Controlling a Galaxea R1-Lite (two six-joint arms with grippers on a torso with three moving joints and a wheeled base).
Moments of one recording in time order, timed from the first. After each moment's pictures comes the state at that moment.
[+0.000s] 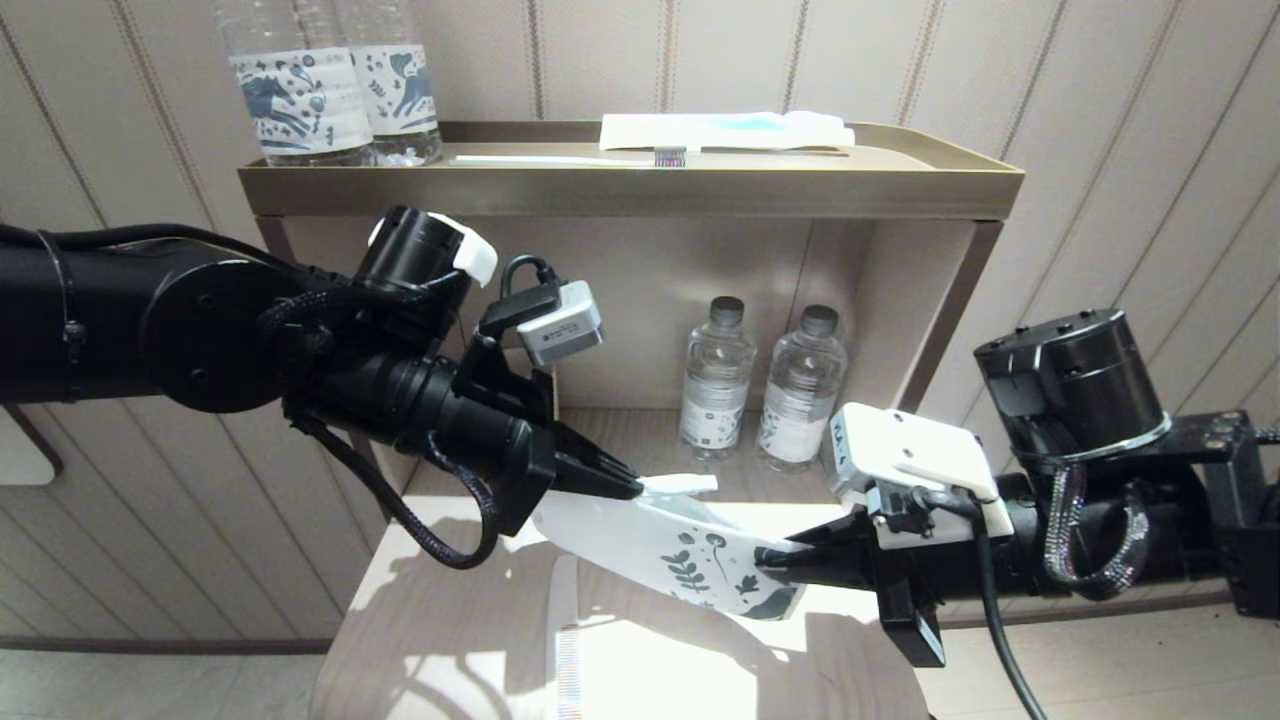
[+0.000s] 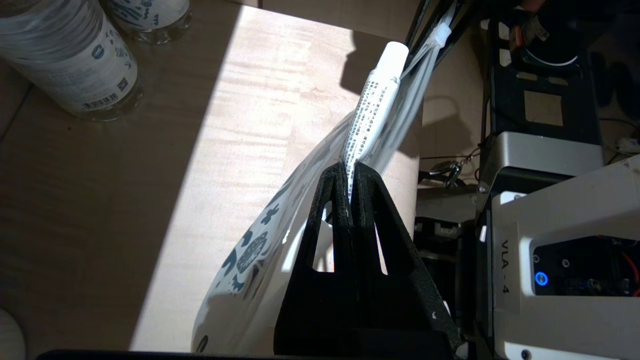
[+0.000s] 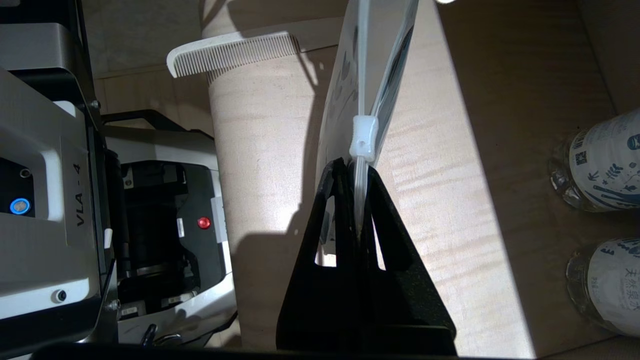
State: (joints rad) left arm -0.58 1.81 -1.38 0.35 -0.75 0.56; right arm 0.54 1.51 -0.89 -0.03 0.51 -0.62
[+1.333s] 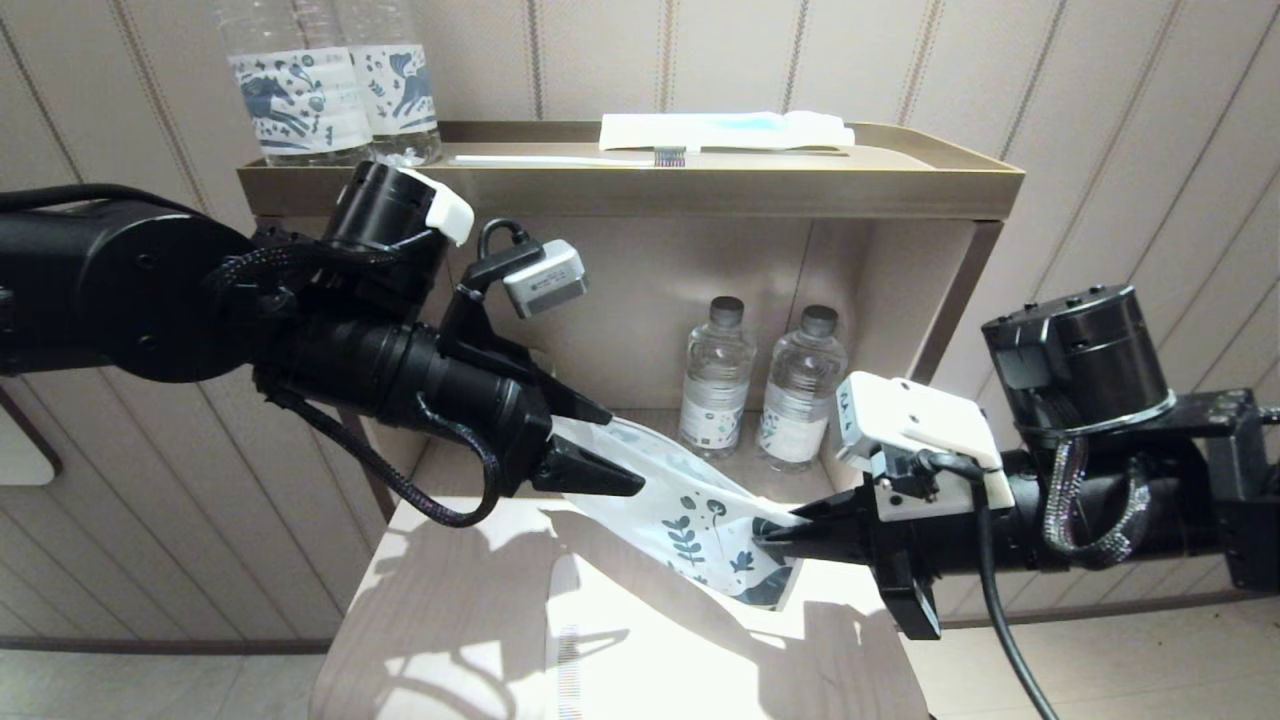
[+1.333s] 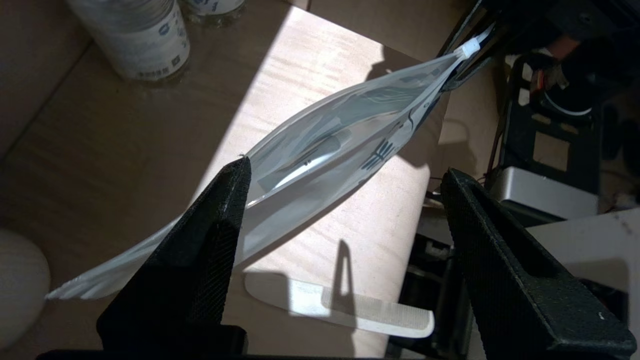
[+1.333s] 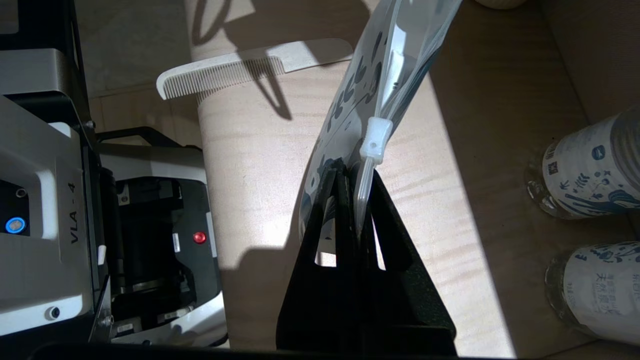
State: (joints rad) left arm -0.57 1.77 -1.43 0.37 -0.66 0.37; right arm 0.52 1.52 -0.94 -0.03 0.54 -0.60
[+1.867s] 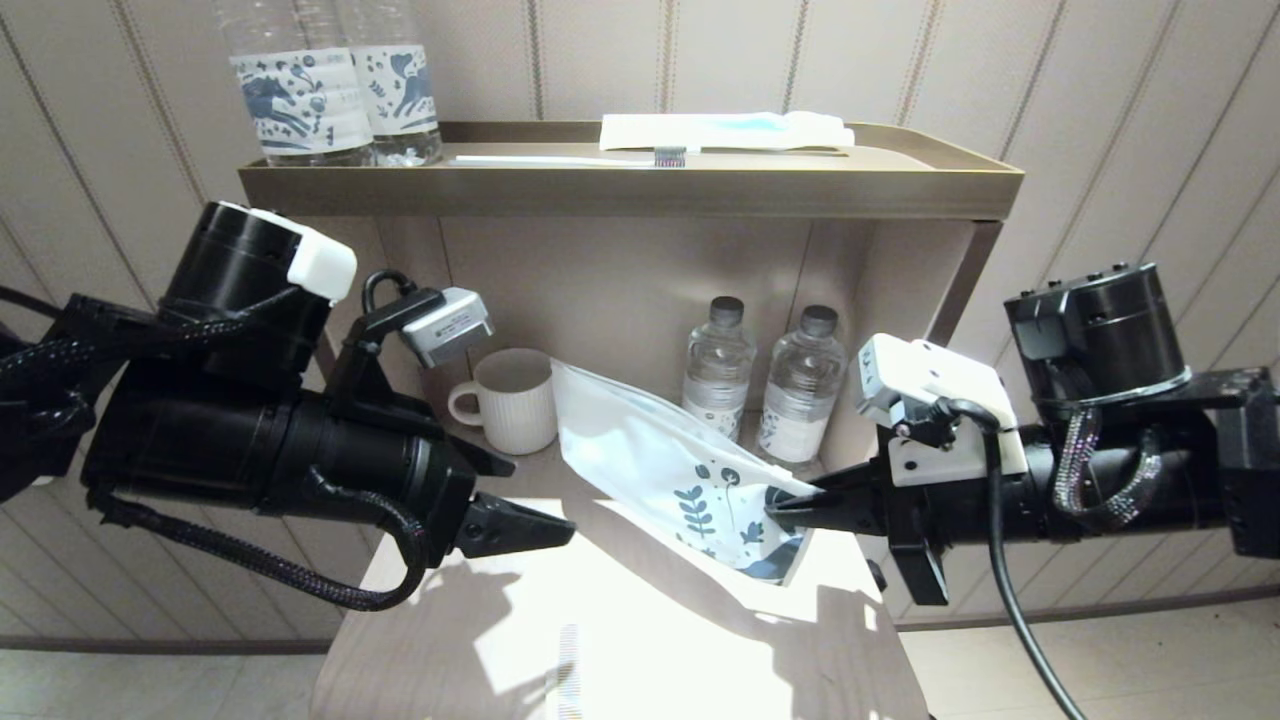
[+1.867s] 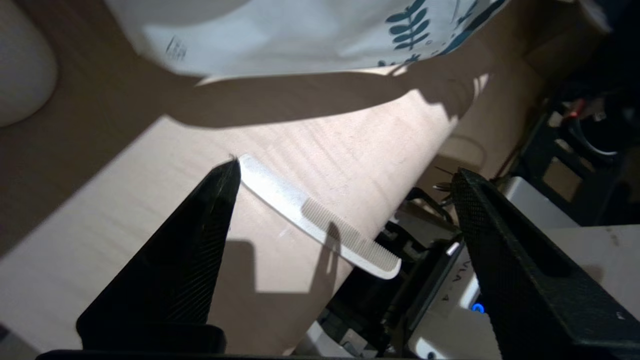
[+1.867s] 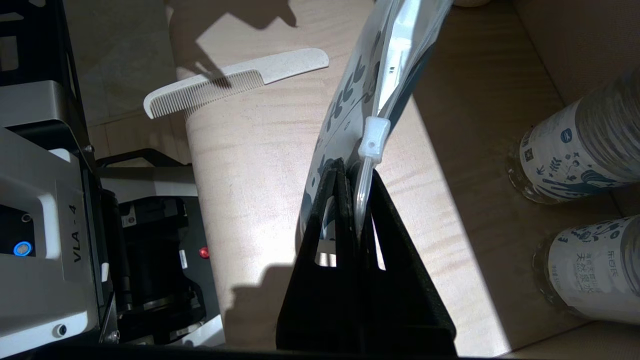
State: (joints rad) left arm -0.57 1.54 -1.10 0.24 -0.44 0.10; right arm 0.46 1.52 -0.96 -0.03 0.58 -0.54
